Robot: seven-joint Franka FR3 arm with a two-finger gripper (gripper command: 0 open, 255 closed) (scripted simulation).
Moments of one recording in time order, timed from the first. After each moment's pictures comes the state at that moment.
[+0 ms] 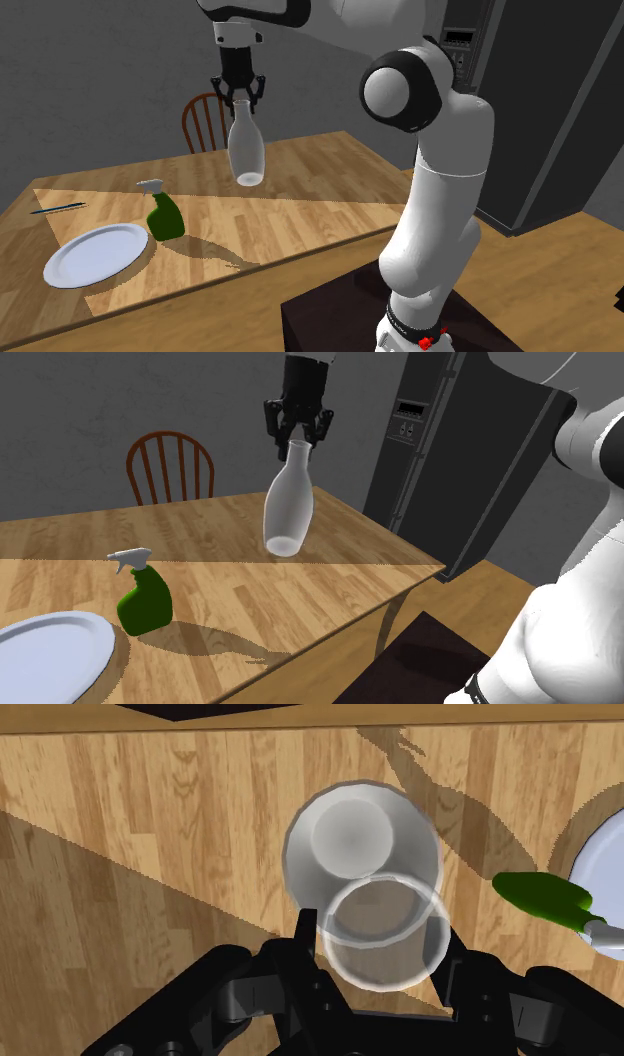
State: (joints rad) arm 0.15 0.07 0.26 -1.36 0.00 1.43 0.58
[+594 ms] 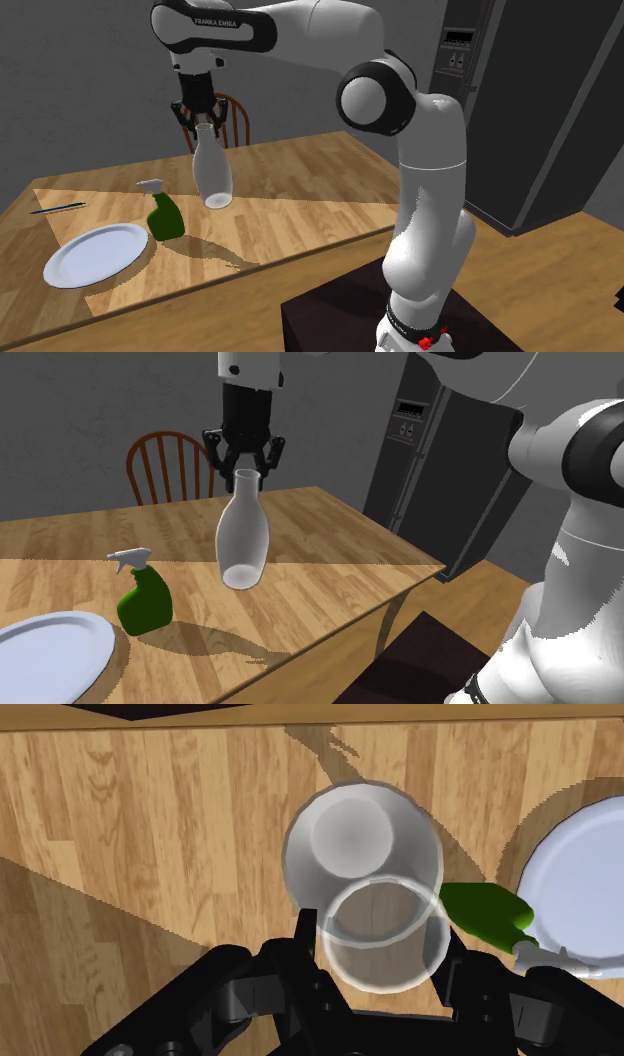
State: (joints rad) arm 0.27 0.23 0.34 -1.30 -0.06 1.53 0.76
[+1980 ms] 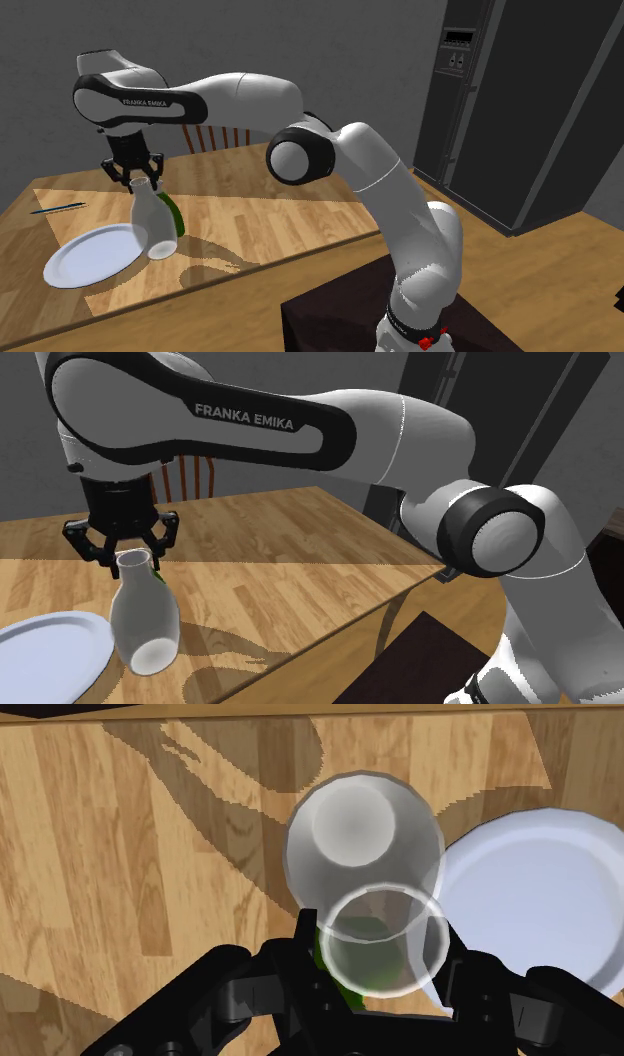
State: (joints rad) arm 0.62 0.76 0.30 -0.81 -0.19 1.56 0.99
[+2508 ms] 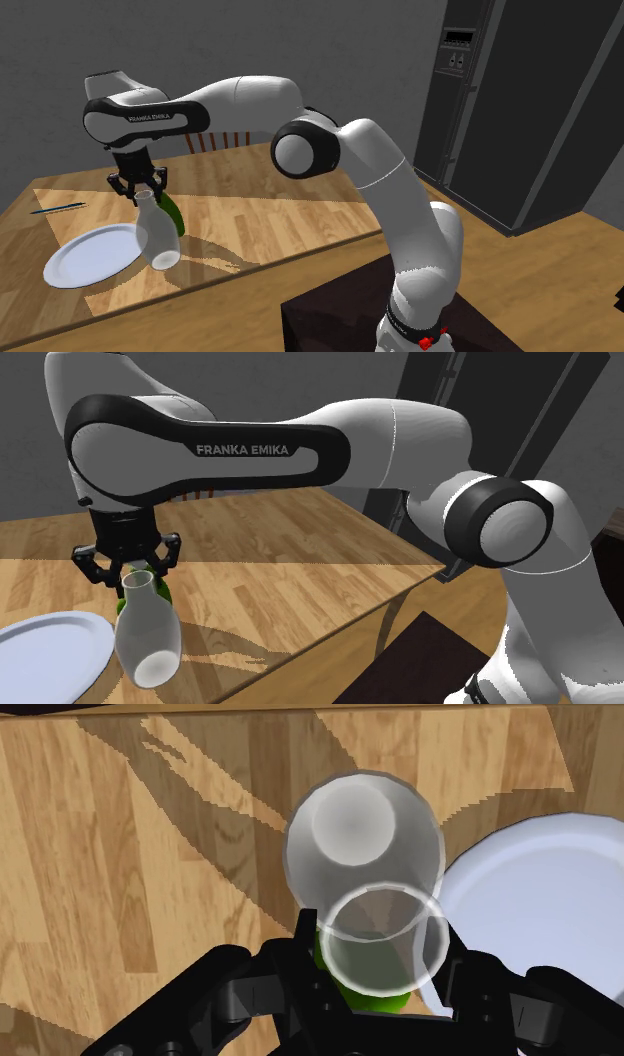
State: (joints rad) arm 0.59 0.72 0.30 -0.99 -0.18 1.70 1.00
